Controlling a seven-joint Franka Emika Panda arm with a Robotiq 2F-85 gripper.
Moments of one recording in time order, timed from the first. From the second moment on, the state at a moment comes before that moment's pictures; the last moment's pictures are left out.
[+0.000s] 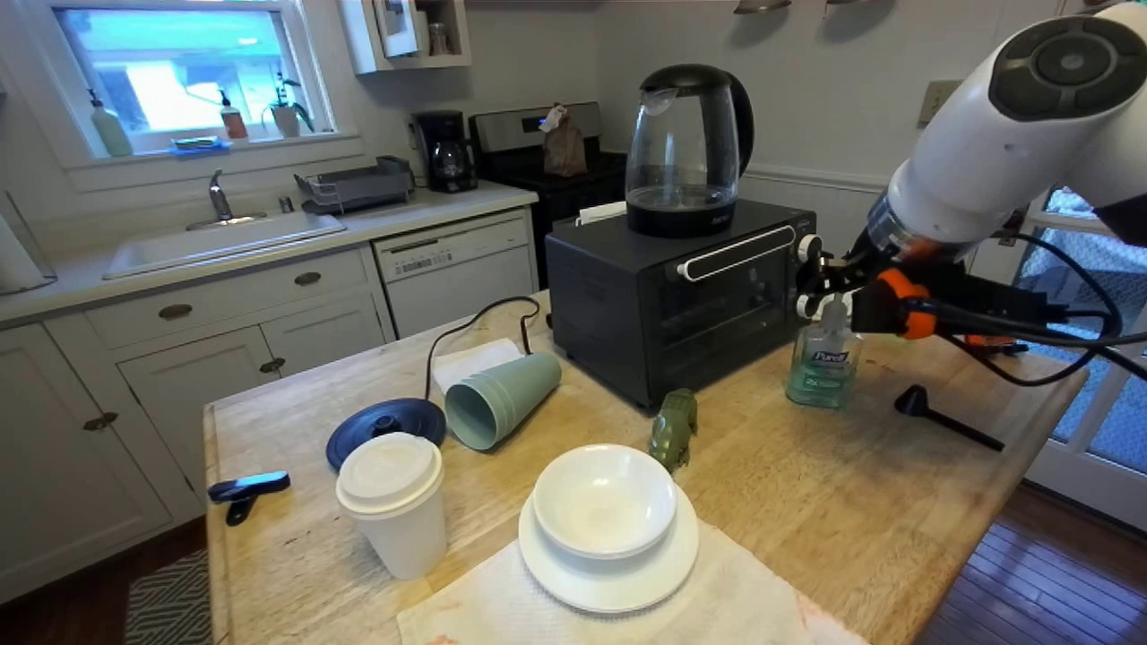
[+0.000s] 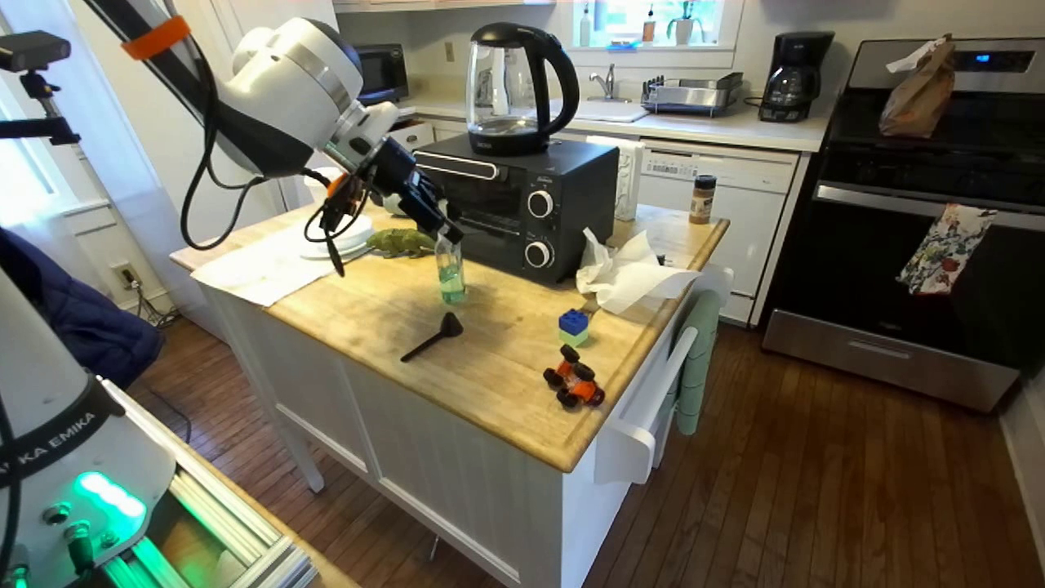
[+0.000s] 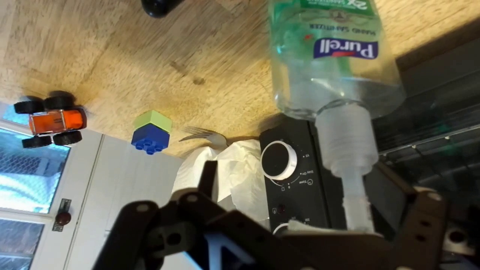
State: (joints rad) arm -0.08 -0.01 -0.09 -2.55 -1.59 2.69 2.14
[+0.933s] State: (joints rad) arm -0.07 -0.11 -0.21 -2.61 -0.64 2.81 1.19
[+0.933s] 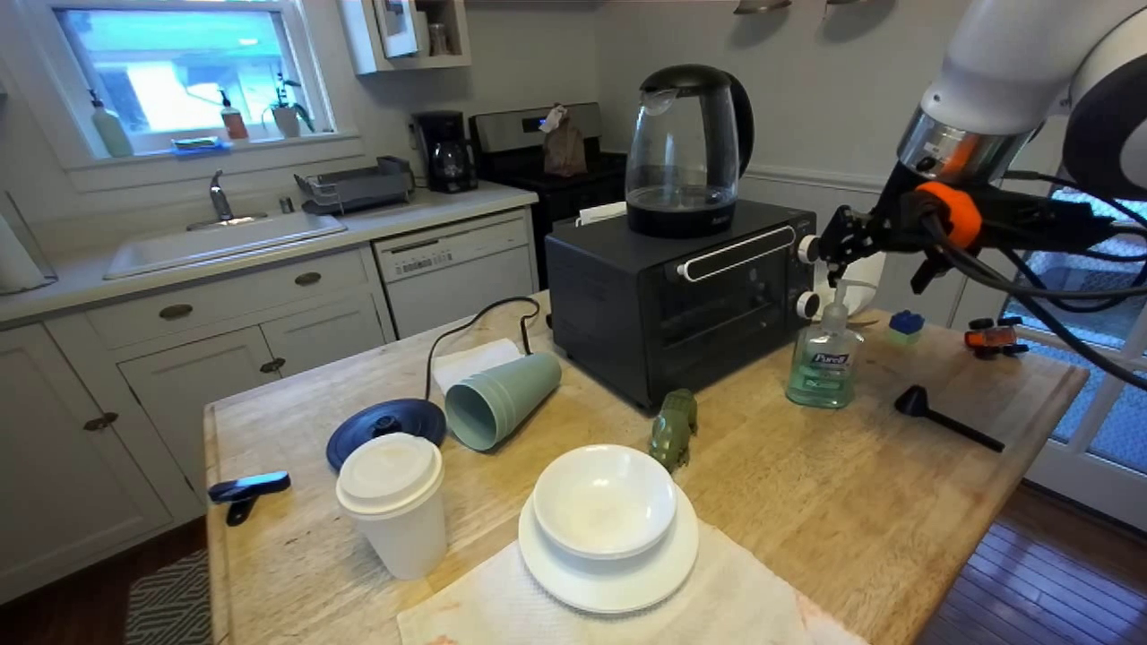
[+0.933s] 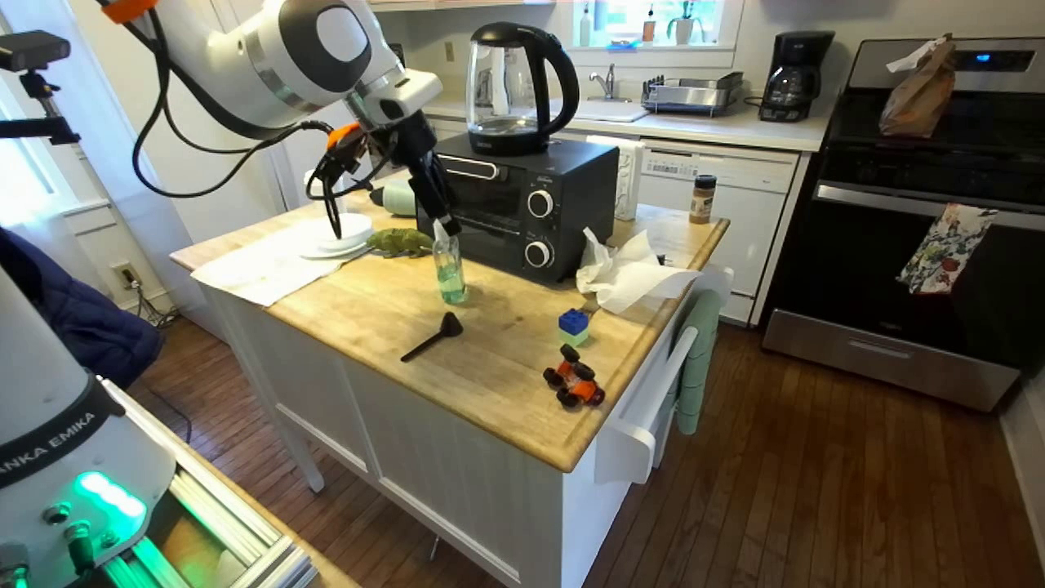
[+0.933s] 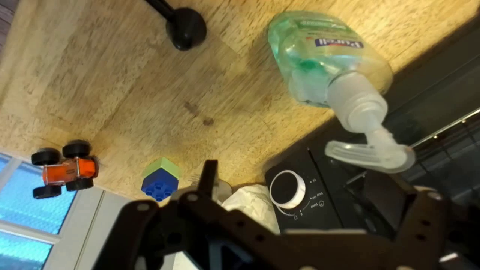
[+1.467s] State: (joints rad) arm -0.13 -0.26 -0.16 -2.56 -0.30 2.62 0.87
